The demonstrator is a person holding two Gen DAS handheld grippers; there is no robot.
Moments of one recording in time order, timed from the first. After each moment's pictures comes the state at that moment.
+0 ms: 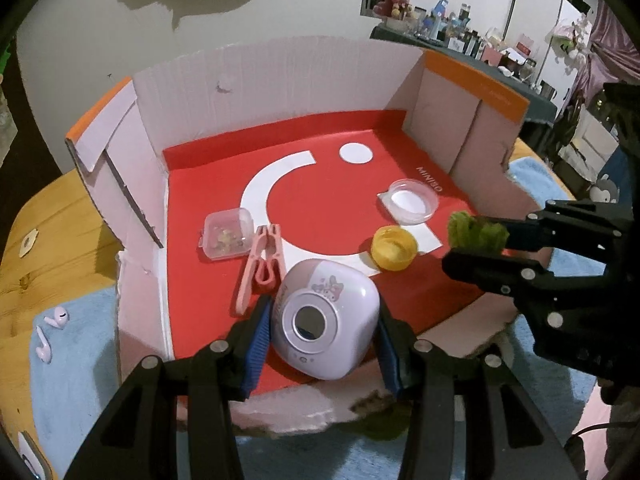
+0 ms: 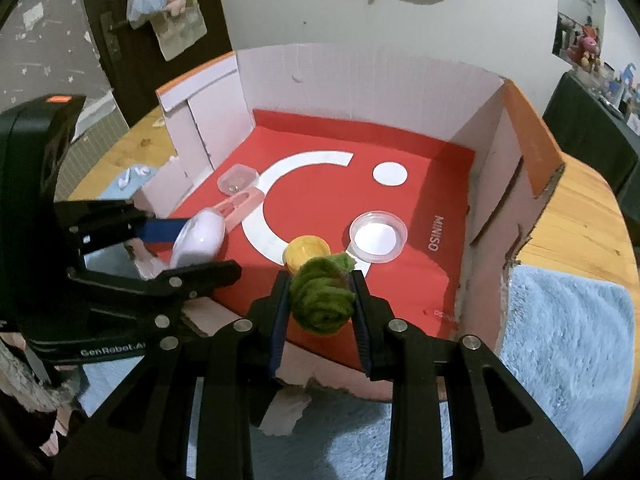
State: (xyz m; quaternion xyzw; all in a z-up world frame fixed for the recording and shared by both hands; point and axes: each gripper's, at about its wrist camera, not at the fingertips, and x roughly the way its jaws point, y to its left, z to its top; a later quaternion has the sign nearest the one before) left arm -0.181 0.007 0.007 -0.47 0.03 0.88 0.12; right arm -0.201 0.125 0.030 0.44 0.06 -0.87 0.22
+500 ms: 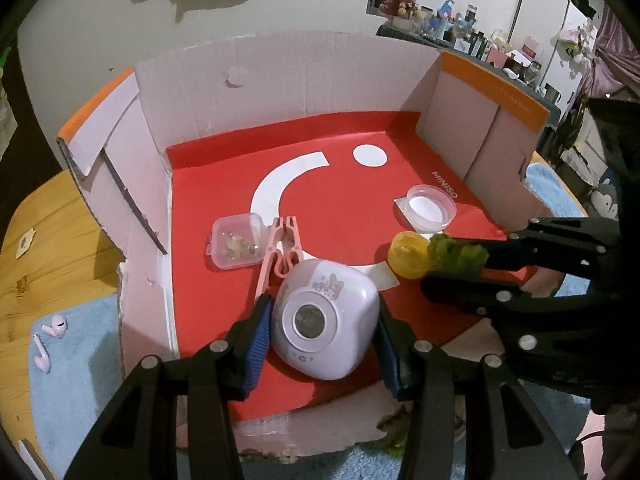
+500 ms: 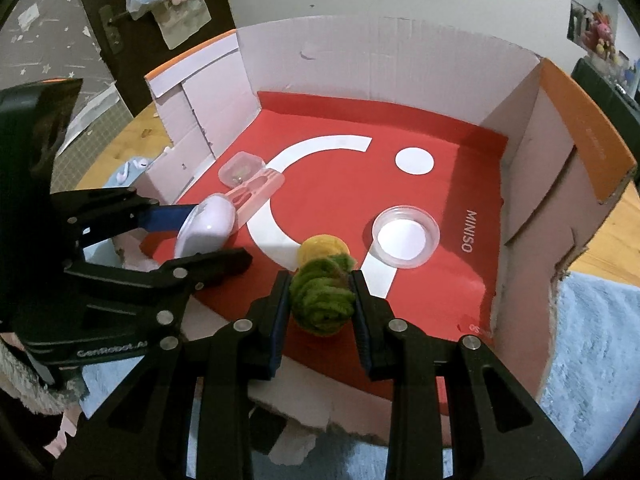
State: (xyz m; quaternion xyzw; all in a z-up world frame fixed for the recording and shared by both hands) left arm -0.193 -0.003 0.005 -0.47 0.01 0.87 0.12; right arm -0.219 0.114 0.013 0.47 0.05 -0.85 0.24
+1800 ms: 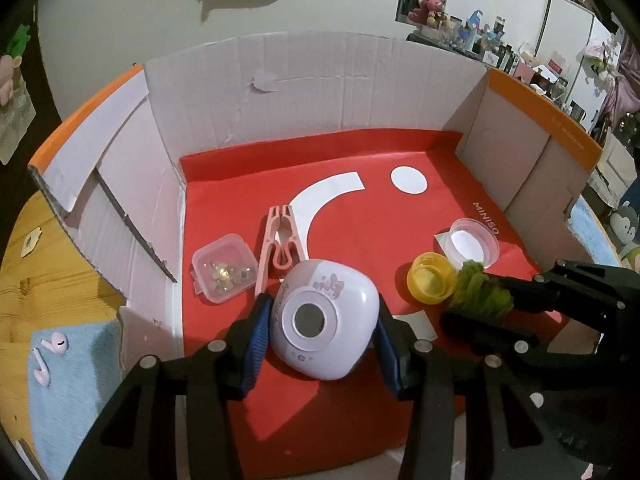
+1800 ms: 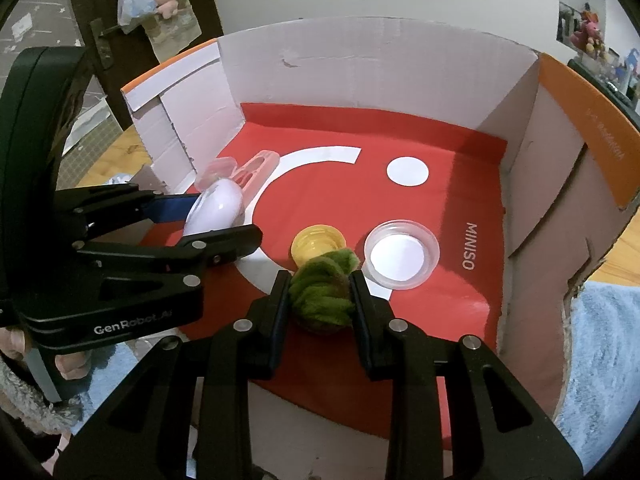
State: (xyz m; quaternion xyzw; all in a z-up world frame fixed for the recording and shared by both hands) left arm -0.224 -0.005 -0.005 -0.46 0.01 0.88 0.07; right arm -0.227 0.114 0.001 0.44 0.04 -0.87 0.22
